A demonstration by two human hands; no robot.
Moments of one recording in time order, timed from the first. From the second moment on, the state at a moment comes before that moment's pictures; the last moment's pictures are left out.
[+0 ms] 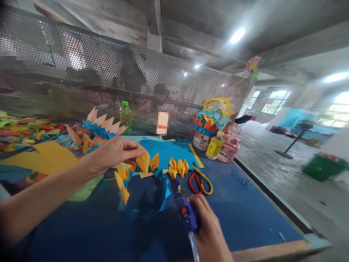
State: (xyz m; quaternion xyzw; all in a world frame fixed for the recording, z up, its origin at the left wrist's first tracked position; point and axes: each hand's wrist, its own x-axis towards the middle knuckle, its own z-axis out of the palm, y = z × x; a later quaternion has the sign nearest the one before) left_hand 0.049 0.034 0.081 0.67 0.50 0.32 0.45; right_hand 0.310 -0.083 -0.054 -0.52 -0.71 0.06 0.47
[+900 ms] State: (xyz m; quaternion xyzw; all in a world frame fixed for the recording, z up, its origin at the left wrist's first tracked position) left_hand 0.043 0.013 0.073 0.73 0.47 0.28 0.42; right_hand 0.550 -0.075 -0.054 -0.79 -0.55 0.03 0.28
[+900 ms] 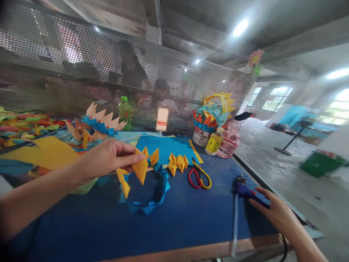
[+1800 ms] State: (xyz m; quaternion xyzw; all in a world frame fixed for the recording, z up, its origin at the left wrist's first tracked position) left_hand 0.049 0.003 0.044 0.81 0.46 0.23 0.29; right_hand 0.205 -0.077 -0.068 -0.49 -0.72 -0.06 0.49
